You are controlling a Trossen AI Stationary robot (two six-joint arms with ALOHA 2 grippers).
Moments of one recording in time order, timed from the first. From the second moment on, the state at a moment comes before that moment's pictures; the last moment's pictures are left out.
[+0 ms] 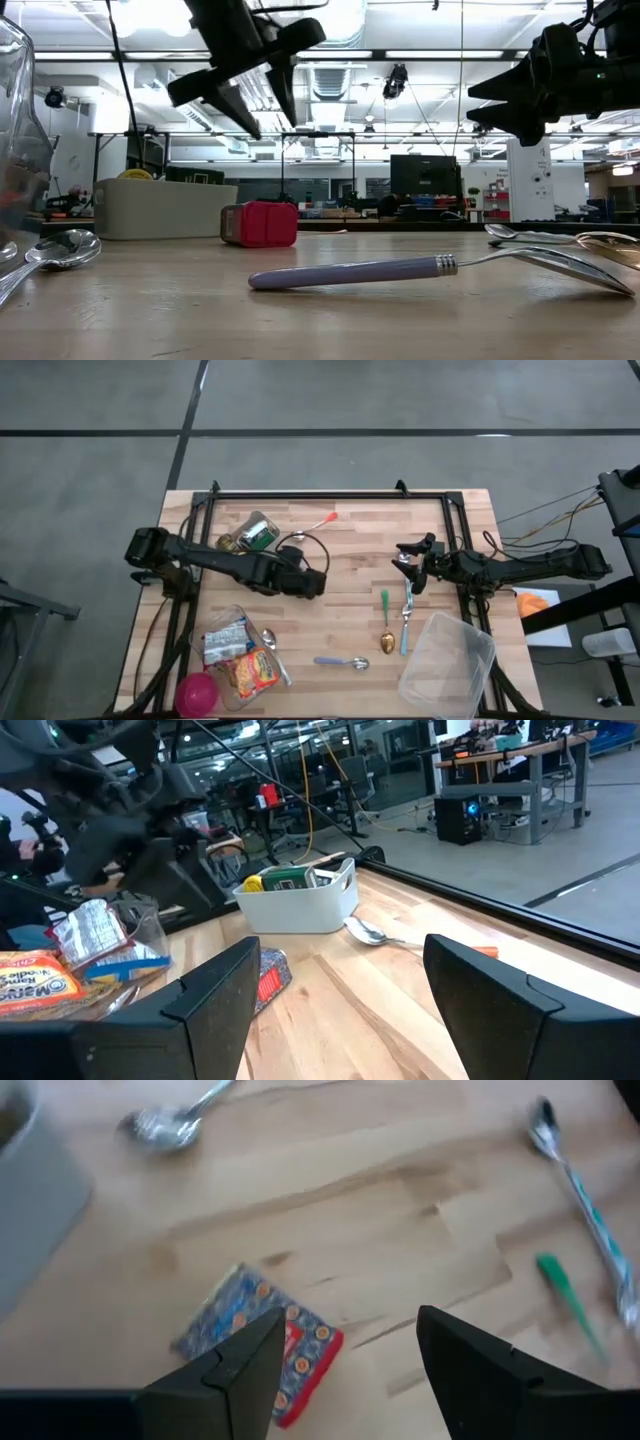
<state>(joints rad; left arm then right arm) -0.16 1.70 1.31 -0.80 -0.53 -1.35 0.01 0.55 0.01 0.55 0.37 0.27</state>
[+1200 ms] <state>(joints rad) -0.08 1.71 1.30 -0.85 -0.41 -1.99 0.01 0.55 0.01 0.55 0.37 0.27</state>
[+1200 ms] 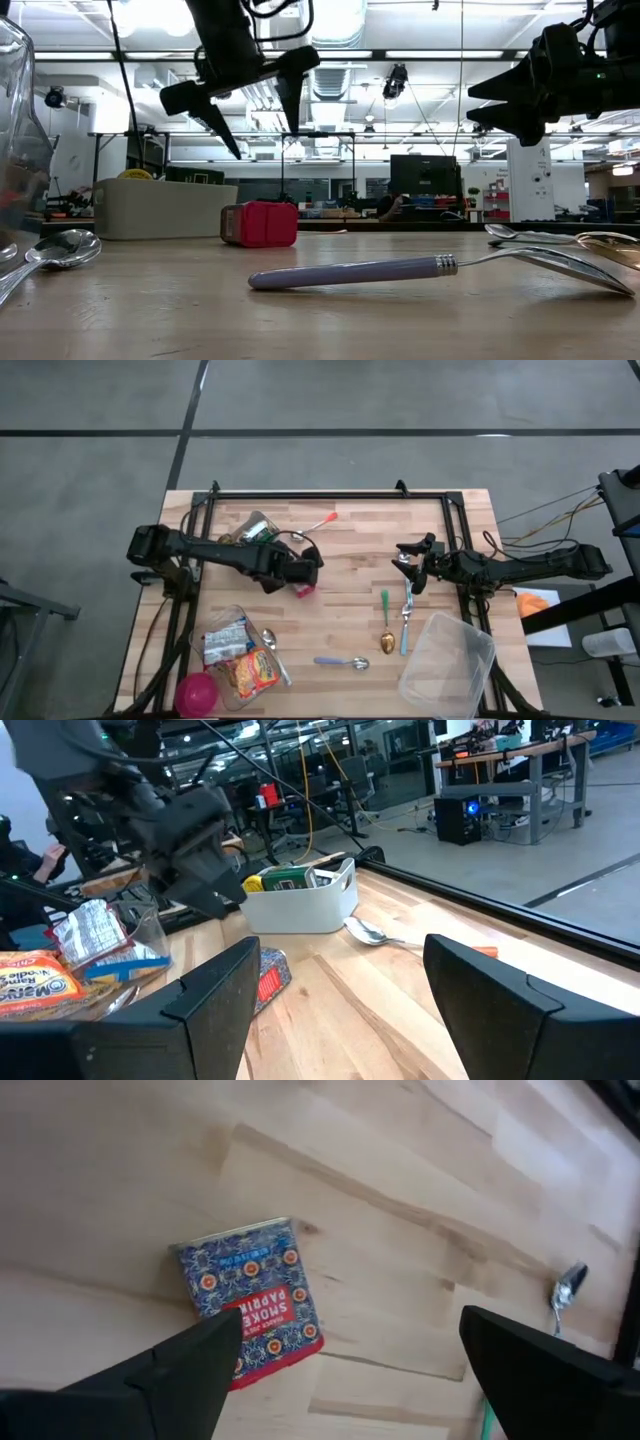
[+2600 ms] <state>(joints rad) -0.01 1.94 1.31 -0.82 -0.21 -2.17 0.01 0.55 0.01 0.55 0.37 0.27</state>
